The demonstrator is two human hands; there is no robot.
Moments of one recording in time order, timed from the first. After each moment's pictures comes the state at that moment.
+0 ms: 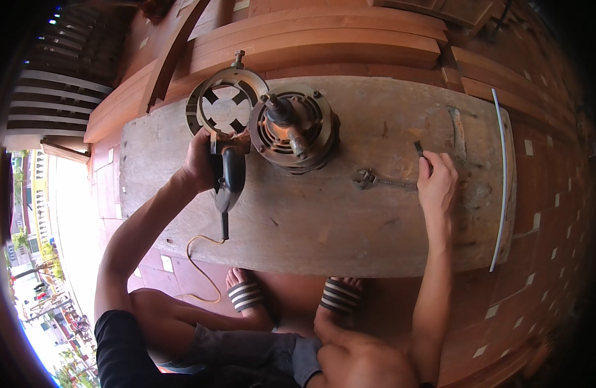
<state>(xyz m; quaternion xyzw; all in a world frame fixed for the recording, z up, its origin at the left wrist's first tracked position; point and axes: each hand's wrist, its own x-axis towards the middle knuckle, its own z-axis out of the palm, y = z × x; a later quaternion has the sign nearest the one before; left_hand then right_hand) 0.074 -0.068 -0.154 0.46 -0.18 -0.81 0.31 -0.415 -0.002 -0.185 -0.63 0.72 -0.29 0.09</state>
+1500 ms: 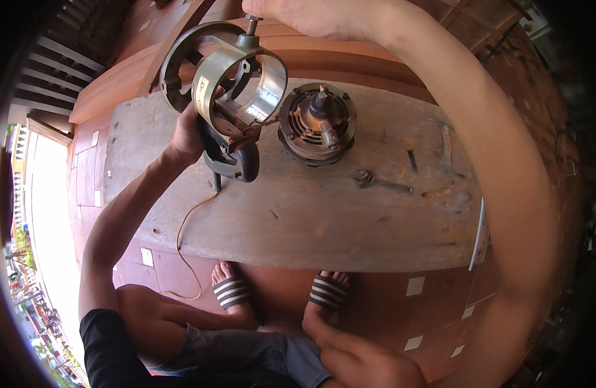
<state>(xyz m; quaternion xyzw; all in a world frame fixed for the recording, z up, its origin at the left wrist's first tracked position) 0.088 -0.076 -0.118 0.45 -0.37 -0.68 0.45 -0.211 -0.175 0.072 -0.88 0.40 -0.15 0.21</state>
